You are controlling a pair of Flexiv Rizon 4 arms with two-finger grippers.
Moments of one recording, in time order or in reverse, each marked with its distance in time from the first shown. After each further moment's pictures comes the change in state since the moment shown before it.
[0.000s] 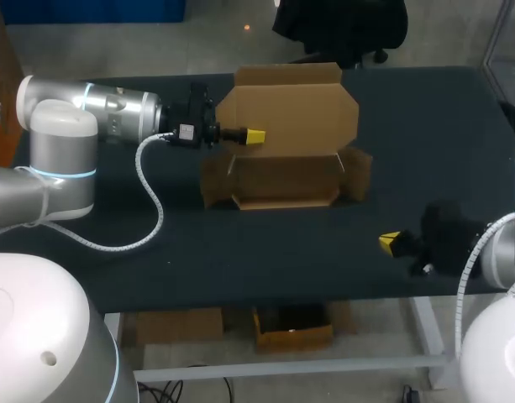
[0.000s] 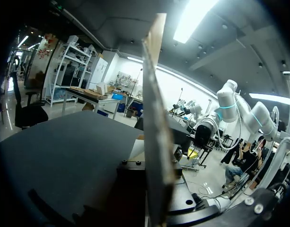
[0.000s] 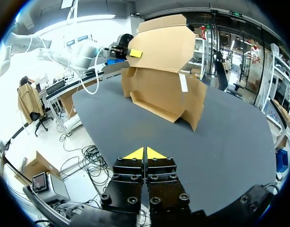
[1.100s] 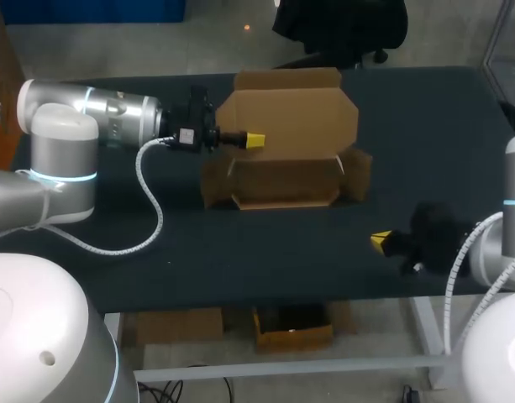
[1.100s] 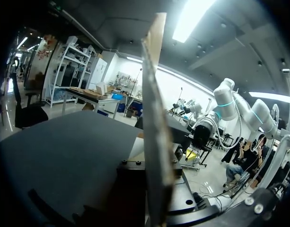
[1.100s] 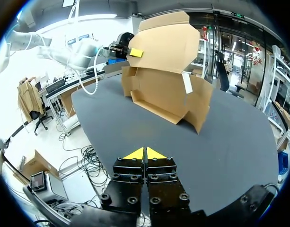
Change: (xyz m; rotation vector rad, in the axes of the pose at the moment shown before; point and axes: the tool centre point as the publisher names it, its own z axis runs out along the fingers) left arm -0.001 0.009 0.001 -0.004 -0.003 0.009; right arm 0.000 0.000 0.018 -0.003 0.007 -0.012
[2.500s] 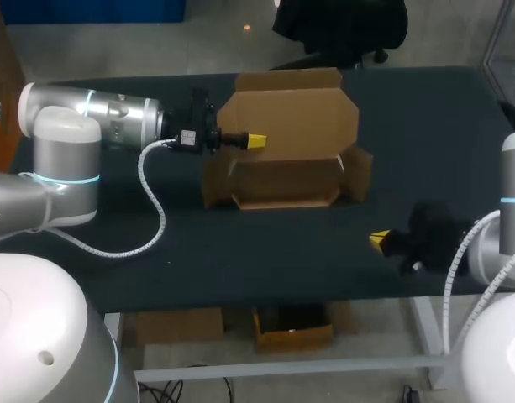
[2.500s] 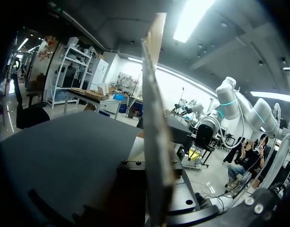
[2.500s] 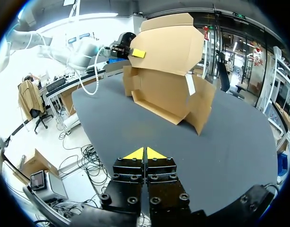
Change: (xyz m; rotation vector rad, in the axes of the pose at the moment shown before) left arm -0.003 0.001 0.002 0.008 -0.018 0.007; right arm 0.001 0.002 0.000 0.009 0.001 -0.009
